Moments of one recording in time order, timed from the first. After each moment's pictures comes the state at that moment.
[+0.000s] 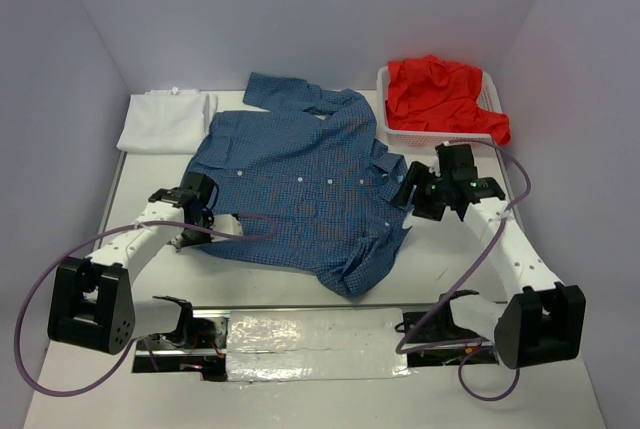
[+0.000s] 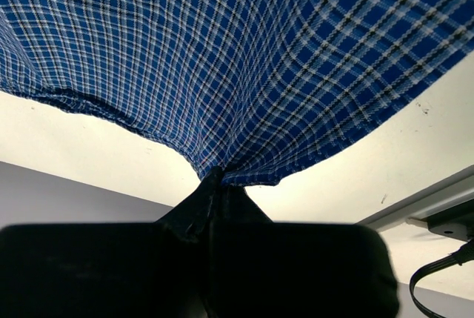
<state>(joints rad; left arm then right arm) -0.17 1.26 0.74 -0.89 -0.19 1.15 0.14 1.11 0.87 -0.70 -0.25 0.53</state>
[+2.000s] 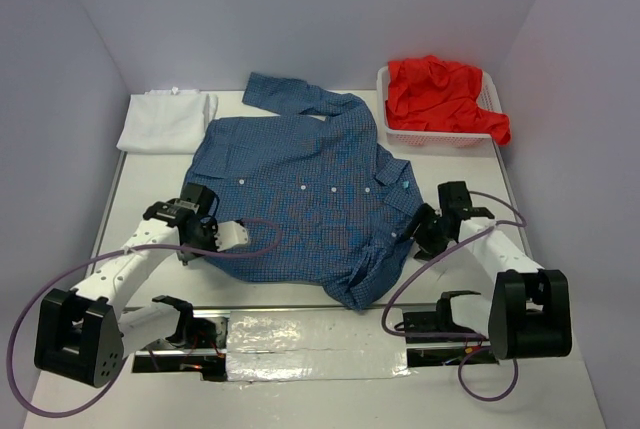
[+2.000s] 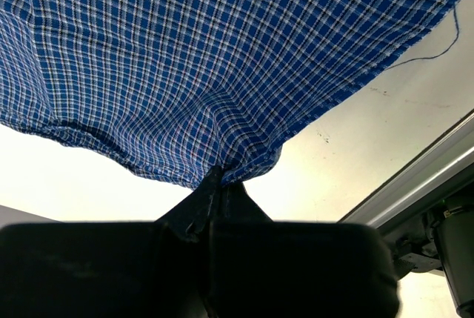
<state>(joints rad) -0.24 1.10 0.68 -0.95 -0.03 1.01 0.00 1.16 0.54 -0.61 -0.23 0.69</state>
